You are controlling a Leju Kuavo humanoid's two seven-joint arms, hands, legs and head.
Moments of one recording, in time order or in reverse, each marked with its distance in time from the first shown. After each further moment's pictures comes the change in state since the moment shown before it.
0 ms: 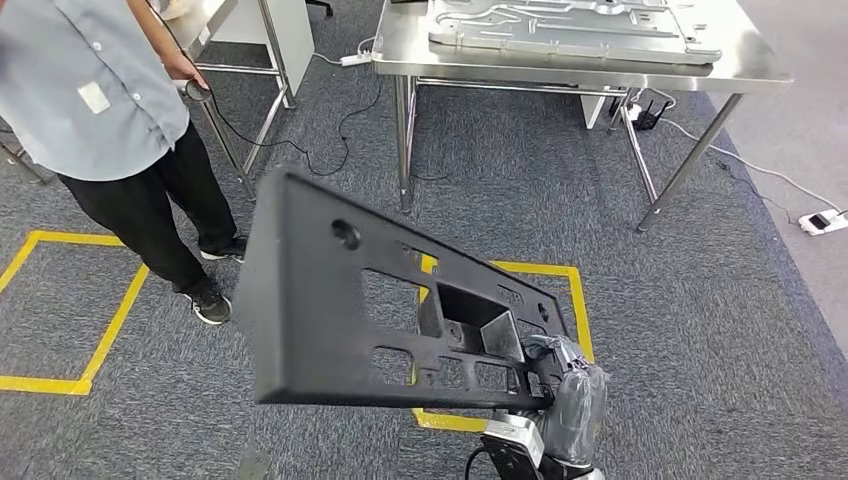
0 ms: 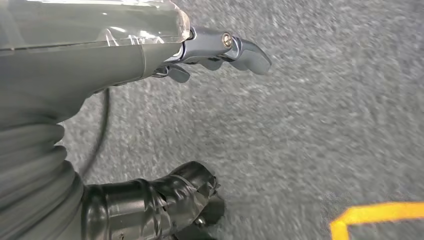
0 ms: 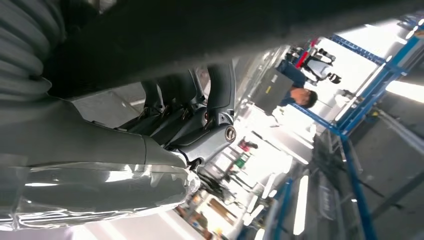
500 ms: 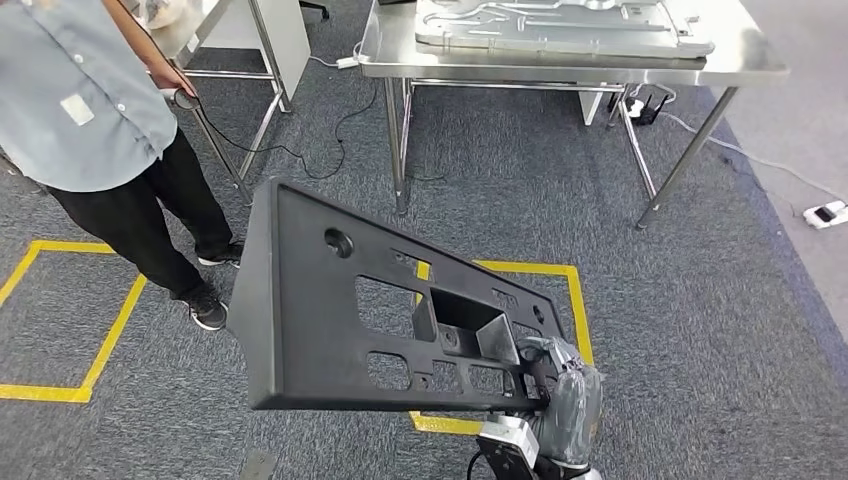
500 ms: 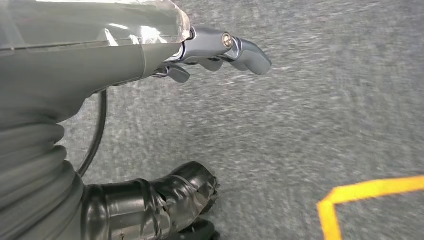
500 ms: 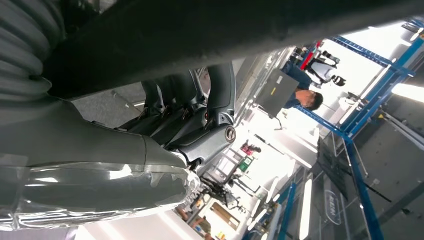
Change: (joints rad) left arm -0.001 0.004 0.000 0.000 -0.006 -0.027 -0.024; right arm -0.004 -0.007 0.009 0.018 -0.009 0.000 -0.004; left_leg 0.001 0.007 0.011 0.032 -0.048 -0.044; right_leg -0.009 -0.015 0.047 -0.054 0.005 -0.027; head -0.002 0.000
